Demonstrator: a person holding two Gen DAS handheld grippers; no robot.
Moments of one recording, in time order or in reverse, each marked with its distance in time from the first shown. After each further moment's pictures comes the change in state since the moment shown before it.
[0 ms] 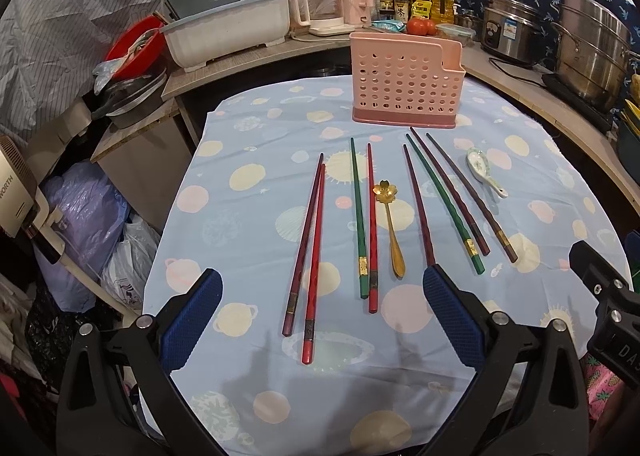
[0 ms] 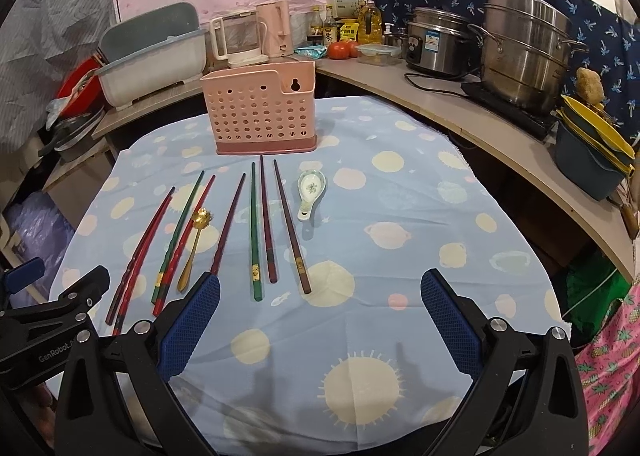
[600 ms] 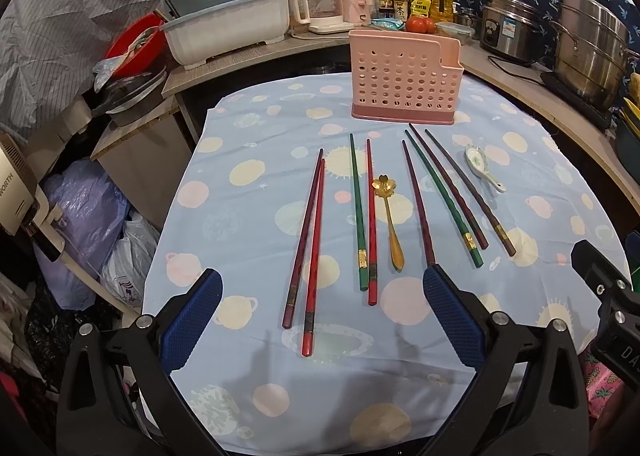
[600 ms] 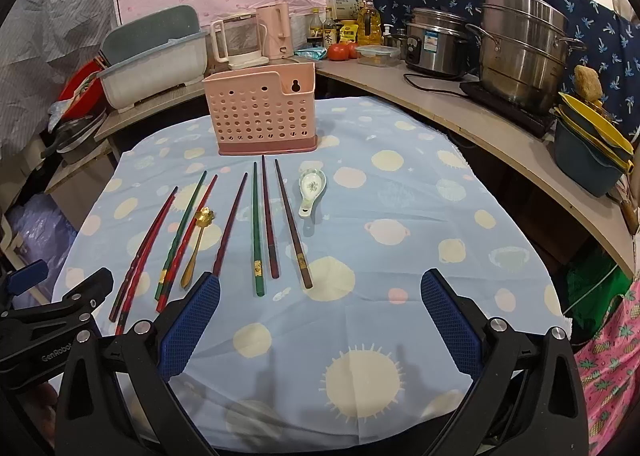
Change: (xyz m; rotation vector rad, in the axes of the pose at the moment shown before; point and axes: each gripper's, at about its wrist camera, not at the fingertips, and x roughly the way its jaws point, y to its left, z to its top) left arm -0.006 0.000 -0.005 0.001 0.008 -0.004; right arm -0.004 0.001 -0.004 0.004 -0.004 0.000
